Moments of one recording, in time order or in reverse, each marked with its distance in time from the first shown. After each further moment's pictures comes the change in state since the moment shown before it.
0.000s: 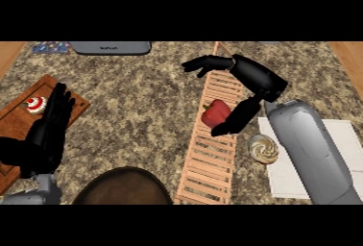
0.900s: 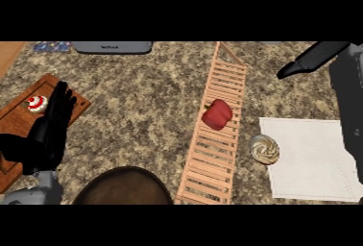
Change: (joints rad) left arm -0.020 -0.006 0.013 0.030 -0.002 -0.011 -0.015; right arm -0.215 -0.176 -0.378 0.268 -0.299 0.131 0.164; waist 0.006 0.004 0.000
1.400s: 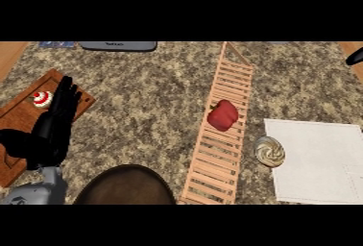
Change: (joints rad) left arm -0.033 -0.010 -0.021 -0.016 -0.011 0.002 0.026; right arm -0.115 -0.253 -0.087 0.424 0.057 0.187 -0.220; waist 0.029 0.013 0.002
